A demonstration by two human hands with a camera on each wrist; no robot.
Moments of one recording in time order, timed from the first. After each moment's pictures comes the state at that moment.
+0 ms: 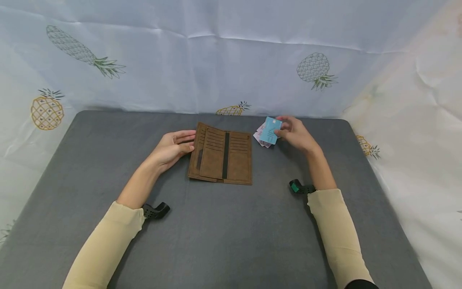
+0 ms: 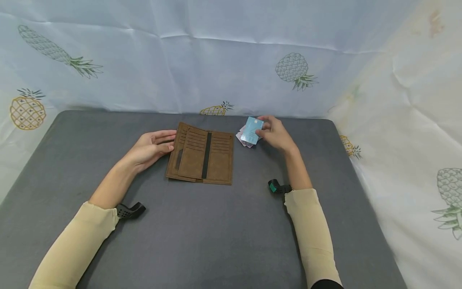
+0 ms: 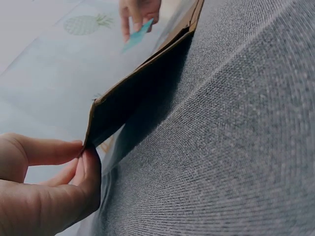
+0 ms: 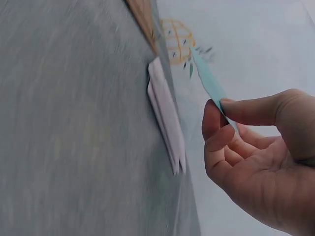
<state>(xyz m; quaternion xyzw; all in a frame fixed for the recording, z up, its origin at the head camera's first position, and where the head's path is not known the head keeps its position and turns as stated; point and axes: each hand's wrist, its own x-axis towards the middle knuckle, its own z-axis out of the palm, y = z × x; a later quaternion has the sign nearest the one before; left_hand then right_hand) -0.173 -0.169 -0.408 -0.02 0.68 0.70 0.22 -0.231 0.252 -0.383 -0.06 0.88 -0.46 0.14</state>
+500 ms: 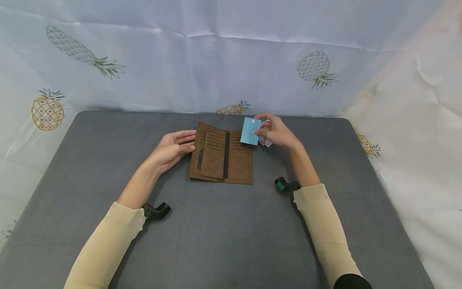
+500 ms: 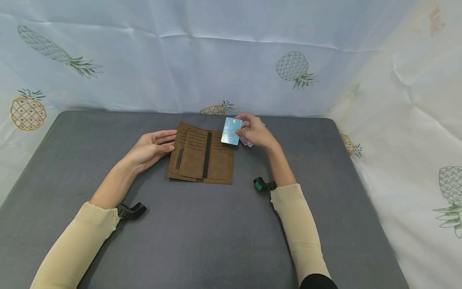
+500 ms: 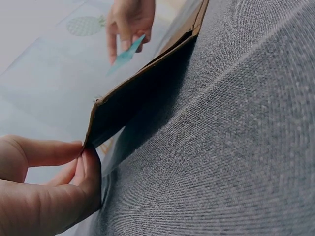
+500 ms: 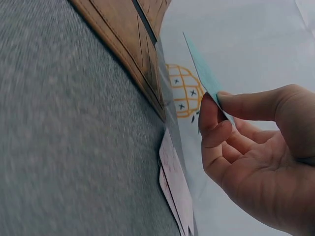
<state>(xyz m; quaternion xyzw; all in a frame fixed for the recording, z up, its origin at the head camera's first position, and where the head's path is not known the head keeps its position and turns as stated) -0.174 -0.167 -0.409 -0.03 0.67 0.71 0.22 -0.238 0.201 -0.387 -0.13 0.84 -0.50 0.17</state>
